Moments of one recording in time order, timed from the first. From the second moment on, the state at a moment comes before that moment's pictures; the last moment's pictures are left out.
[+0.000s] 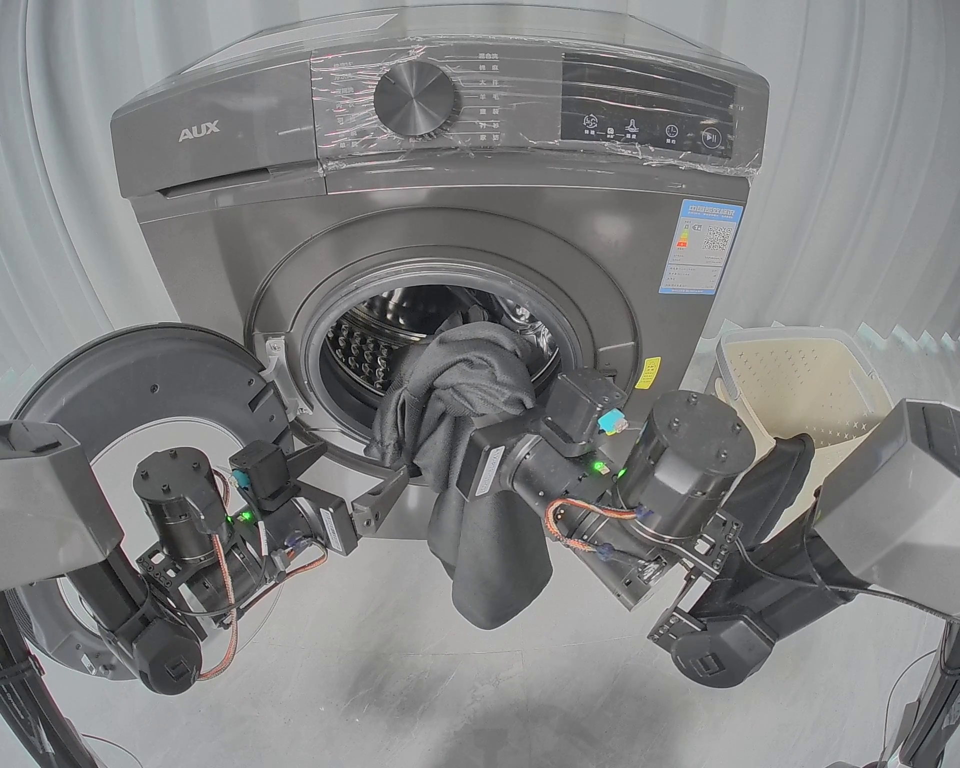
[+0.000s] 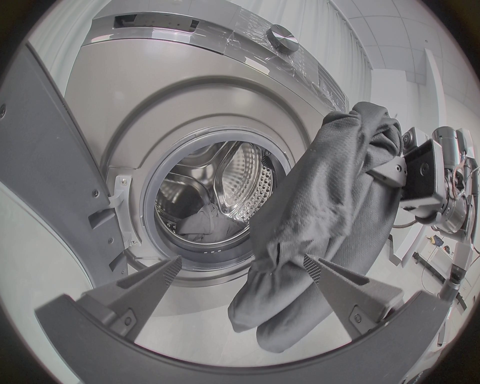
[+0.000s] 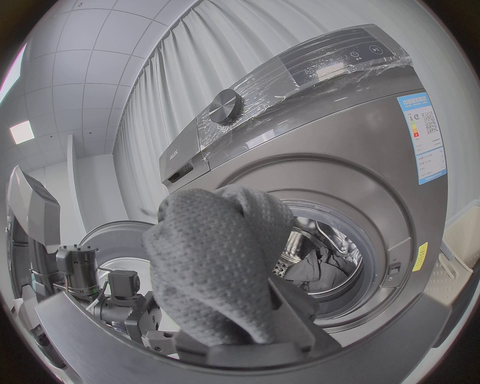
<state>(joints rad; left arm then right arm) -0.42 1.96 -0.38 -1.55 -0.09 -0.08 0.87 2.08 -0.93 -1.40 -0.23 0.10</state>
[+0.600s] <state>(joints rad) -0.42 1.96 -0.44 -1.55 -0.09 -0.08 0.90 2.10 -0.92 -1.40 -0.24 0.10</state>
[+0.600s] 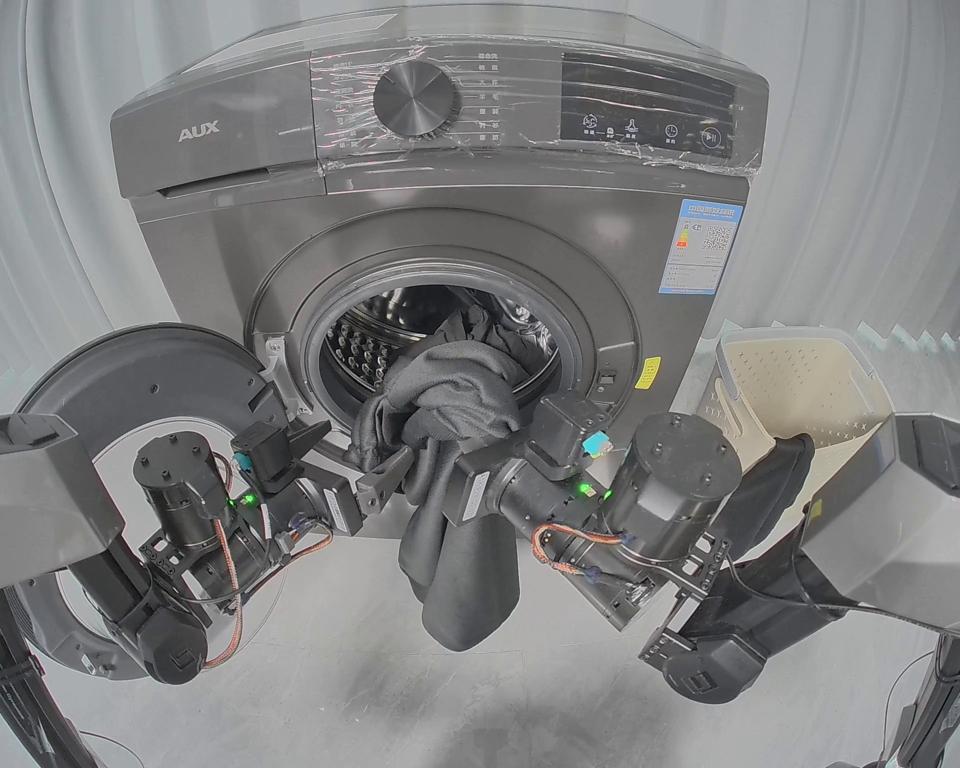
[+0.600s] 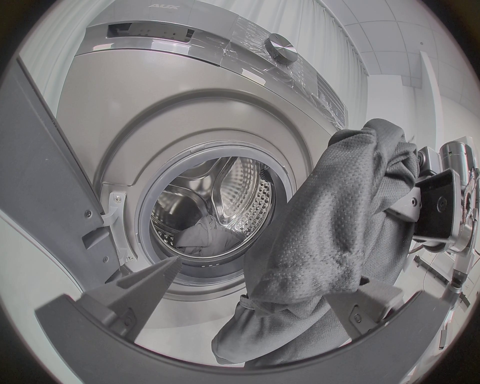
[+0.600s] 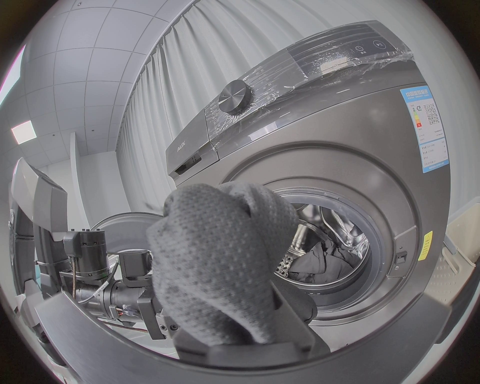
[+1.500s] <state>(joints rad) -0.42 1.88 -0.46 -1.55 -0.09 -0.09 0.88 2.14 -0.86 -1.40 -0.23 0.11</state>
